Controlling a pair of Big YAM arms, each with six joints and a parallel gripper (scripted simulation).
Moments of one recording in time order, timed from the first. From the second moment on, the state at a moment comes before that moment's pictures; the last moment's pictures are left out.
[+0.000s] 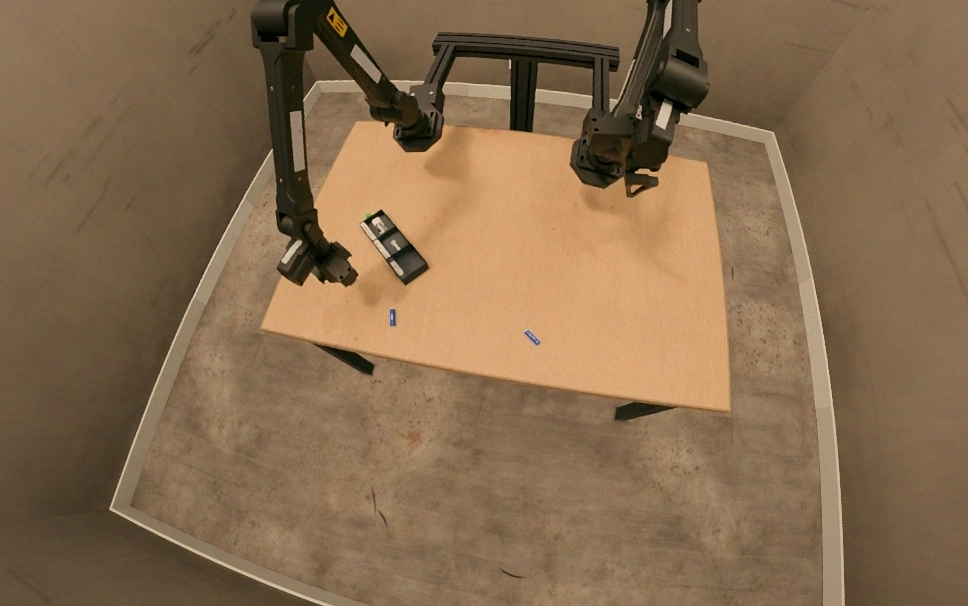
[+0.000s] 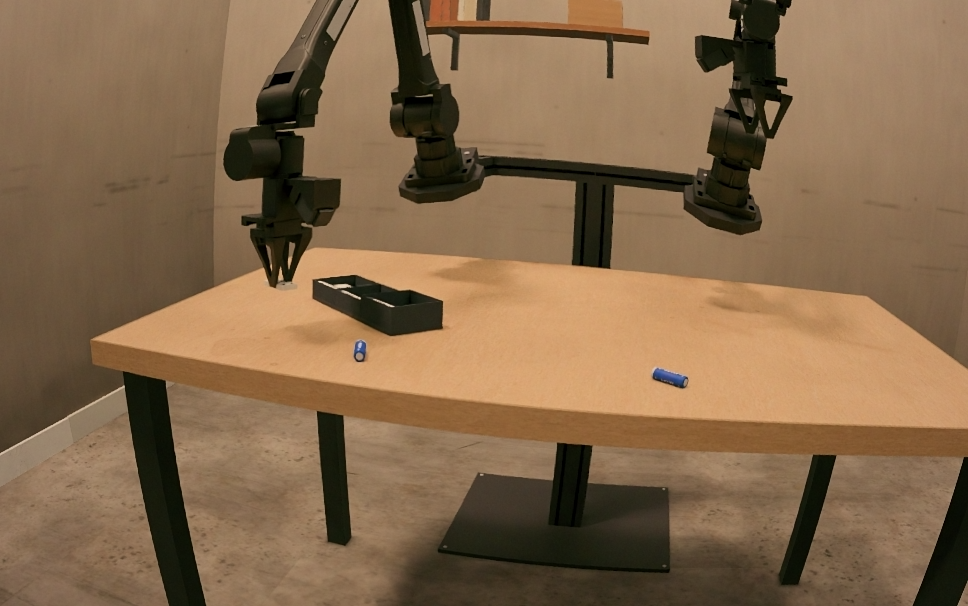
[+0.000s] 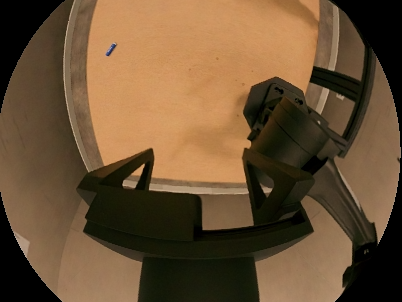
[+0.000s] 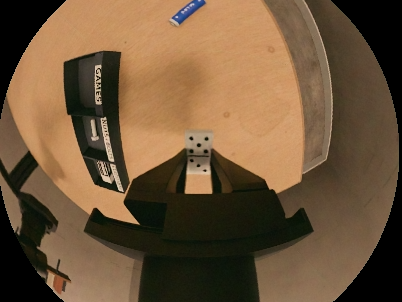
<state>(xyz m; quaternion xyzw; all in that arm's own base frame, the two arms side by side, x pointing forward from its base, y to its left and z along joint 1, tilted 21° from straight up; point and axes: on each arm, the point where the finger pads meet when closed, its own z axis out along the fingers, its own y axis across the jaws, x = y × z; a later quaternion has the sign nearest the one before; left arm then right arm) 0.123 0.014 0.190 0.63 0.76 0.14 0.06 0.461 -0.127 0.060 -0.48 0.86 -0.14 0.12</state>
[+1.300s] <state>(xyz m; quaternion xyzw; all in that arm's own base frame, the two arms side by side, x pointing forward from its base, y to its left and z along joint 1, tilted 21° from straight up) 0.123 0.014 0.190 0.63 0.76 0.14 0.06 0.399 -0.014 0.014 -0.45 0.88 -0.13 0.12</state>
